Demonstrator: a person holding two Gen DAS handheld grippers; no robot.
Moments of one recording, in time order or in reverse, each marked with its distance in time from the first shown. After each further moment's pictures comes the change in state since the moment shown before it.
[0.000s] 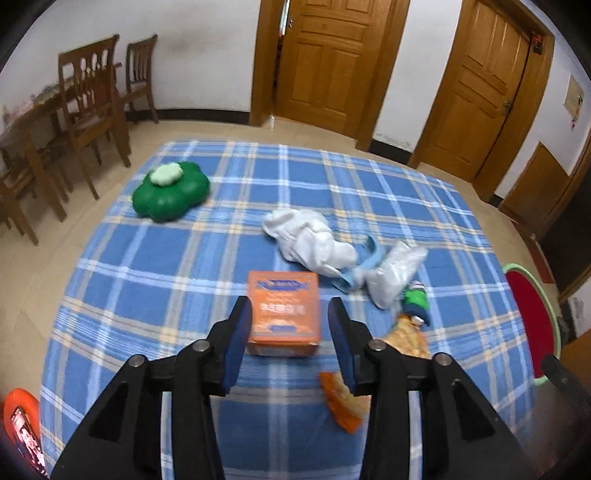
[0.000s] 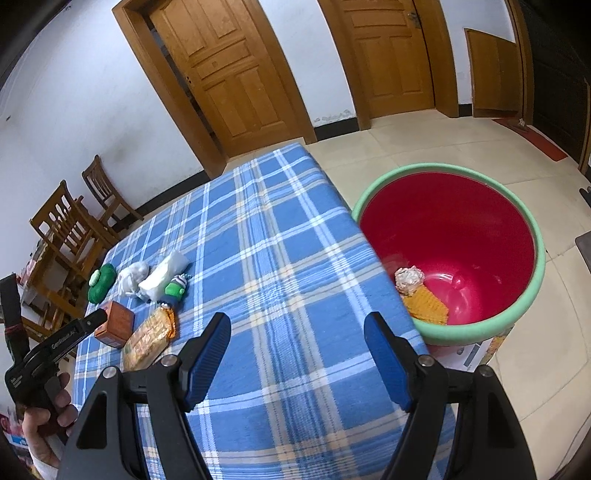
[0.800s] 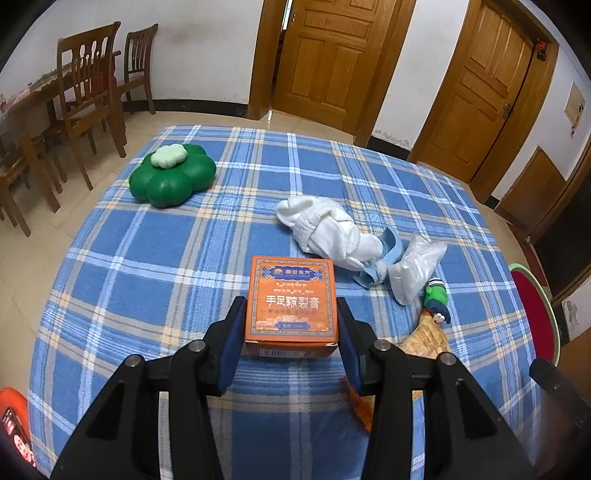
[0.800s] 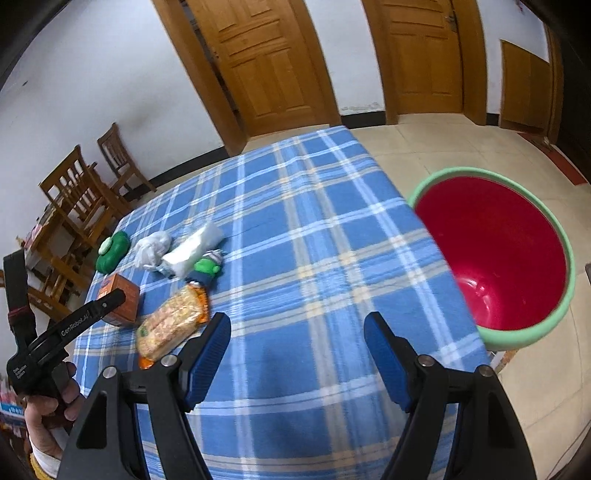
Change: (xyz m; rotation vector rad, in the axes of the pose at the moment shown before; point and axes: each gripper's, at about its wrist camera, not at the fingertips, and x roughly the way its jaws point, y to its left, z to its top) left arm 0.016 0.021 -0.004 -0.025 0.019 -0.041; right arm 0.024 0.054 -0.003 -0.124 0.057 0.038
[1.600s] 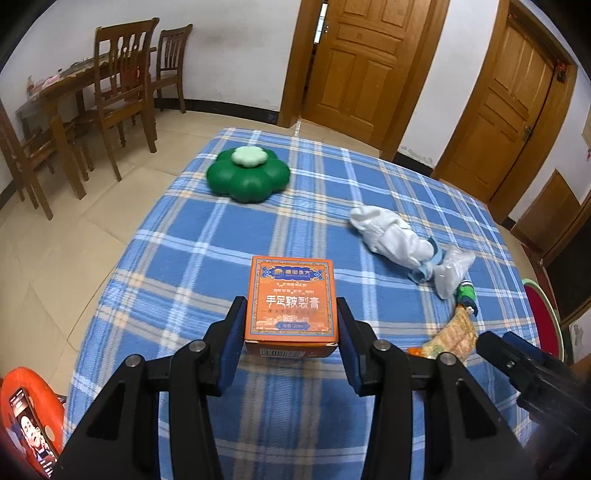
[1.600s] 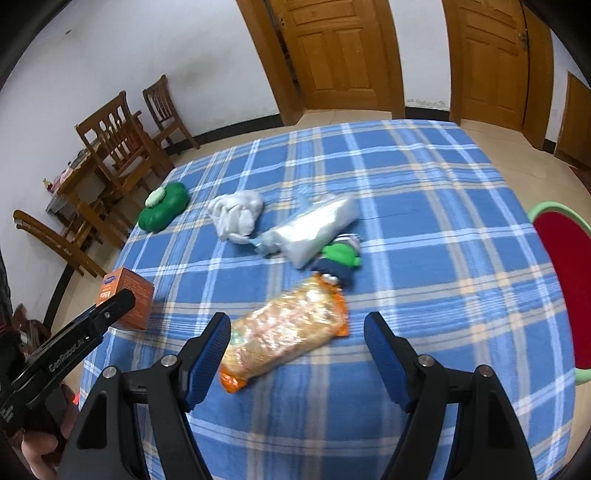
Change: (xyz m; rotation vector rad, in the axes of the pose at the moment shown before) left arm -0.034 0.057 -0.014 -0.083 -0.036 0.062; right arm 0.057 0.109 0.002 -0.174 0.104 0.098
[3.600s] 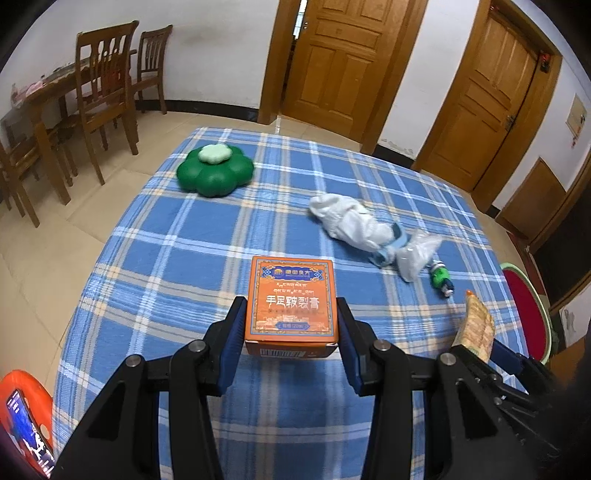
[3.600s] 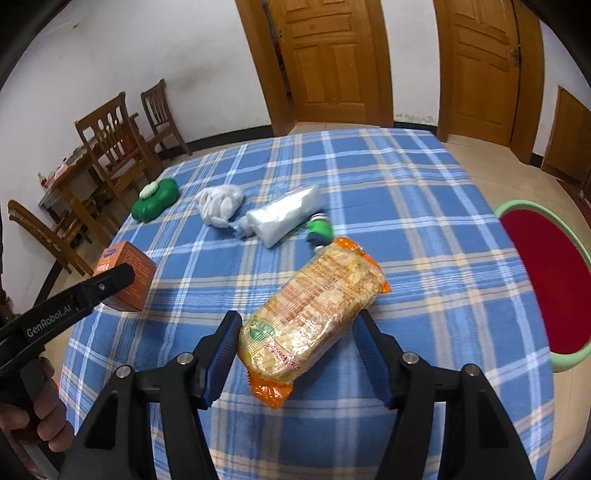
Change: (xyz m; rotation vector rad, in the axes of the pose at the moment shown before) left arm -0.013 -0.029 -0.008 0.053 0.017 -0.064; right arm -0.039 -0.030 -0.031 -0.009 -0.073 -0.055
